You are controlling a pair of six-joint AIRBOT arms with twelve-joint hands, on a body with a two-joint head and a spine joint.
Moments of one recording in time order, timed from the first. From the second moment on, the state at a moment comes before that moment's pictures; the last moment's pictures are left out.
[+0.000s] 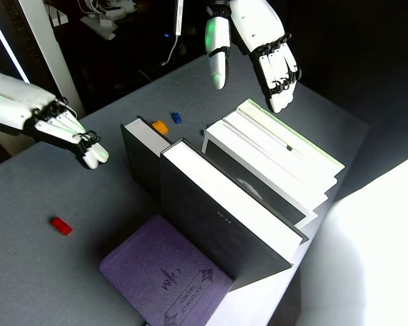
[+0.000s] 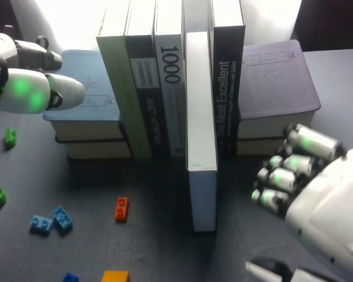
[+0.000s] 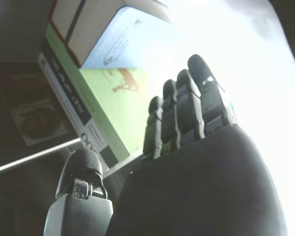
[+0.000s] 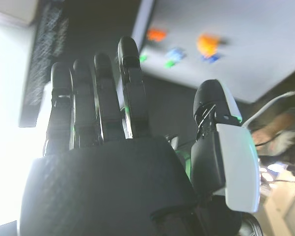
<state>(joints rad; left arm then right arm) 0.00 -0.61 0.70 1.06 0.57 -0.25 -0.47 -0.81 0.26 0.88 0.93 -2.35</state>
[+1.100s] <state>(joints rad) 0.00 -0.61 0.70 1.06 0.57 -0.25 -0.31 -0.65 0.31 1.13 0.82 -2.12</state>
